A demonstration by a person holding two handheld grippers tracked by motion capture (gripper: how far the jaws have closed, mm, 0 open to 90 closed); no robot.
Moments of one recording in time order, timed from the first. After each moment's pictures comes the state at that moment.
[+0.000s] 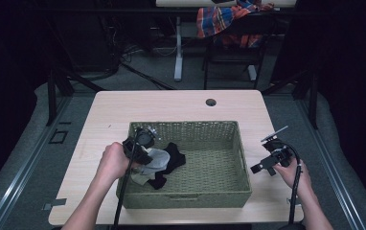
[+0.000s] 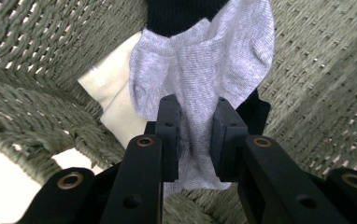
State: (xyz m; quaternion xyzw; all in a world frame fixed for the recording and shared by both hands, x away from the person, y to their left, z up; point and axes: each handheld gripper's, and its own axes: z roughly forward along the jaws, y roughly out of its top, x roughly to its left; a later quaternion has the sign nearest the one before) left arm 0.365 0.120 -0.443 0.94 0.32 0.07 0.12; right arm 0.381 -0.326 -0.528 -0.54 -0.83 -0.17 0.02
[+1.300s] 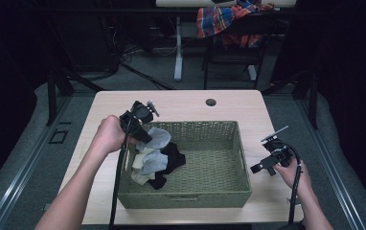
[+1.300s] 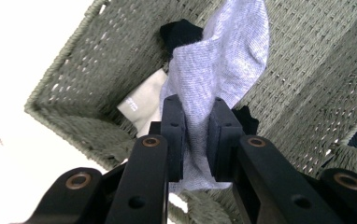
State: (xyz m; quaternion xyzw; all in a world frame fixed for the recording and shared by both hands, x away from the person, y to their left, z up) left arm 0.399 0.118 -0.374 0.94 0.30 0.06 0.13; right arm 0.381 -0.326 -0.526 -0.53 -0.83 -0.17 0.02
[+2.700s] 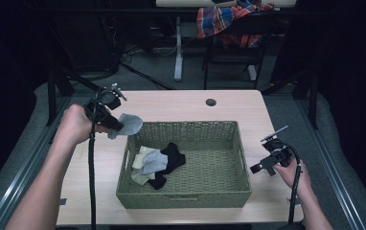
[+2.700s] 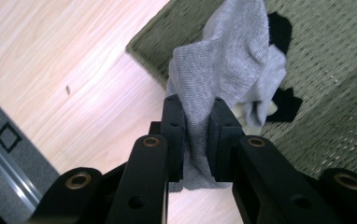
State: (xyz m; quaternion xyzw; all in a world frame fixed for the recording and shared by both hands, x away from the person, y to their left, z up) left arm 0.400 0.195 -0.337 0.91 0.38 0.09 0.13; right arm 0.382 -0.326 -0.525 -0.53 -0.83 -0.16 0.03
